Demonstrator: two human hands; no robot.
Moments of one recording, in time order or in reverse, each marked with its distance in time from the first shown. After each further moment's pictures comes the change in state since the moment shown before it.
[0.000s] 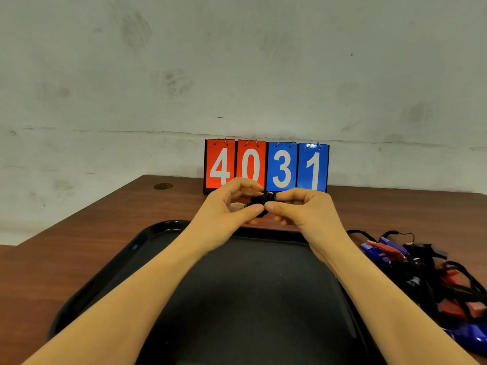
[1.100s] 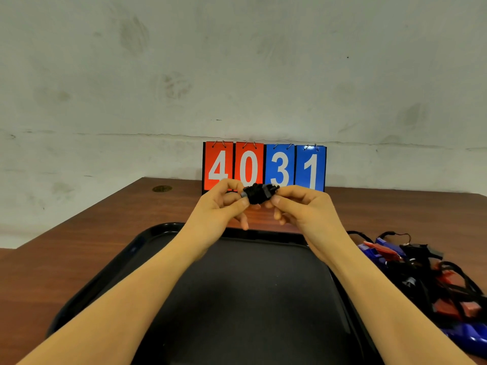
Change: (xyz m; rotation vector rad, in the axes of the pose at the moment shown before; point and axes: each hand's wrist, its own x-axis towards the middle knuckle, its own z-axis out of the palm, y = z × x) left_hand 0.002 -0.006 -0.003 -0.159 0.008 -0.081; right_hand -0.002 -0.003 -0.006 0.116 -0.061 -0.062
